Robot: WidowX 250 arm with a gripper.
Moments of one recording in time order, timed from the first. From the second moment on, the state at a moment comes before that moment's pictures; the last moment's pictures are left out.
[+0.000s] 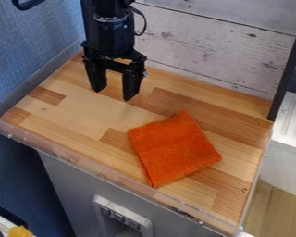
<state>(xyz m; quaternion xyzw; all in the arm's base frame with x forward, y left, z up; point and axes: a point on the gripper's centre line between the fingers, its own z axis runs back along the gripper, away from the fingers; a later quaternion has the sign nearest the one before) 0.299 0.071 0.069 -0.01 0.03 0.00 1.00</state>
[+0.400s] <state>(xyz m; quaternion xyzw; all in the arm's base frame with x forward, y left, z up) 0.291 0.042 0.058 -0.01 0.04 -0.08 1.00</state>
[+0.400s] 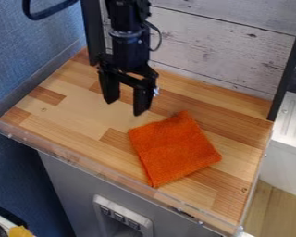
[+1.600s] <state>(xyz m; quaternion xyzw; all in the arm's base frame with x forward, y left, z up) 0.256 -0.028 0.065 0.01 -0.03 -0.33 0.94</state>
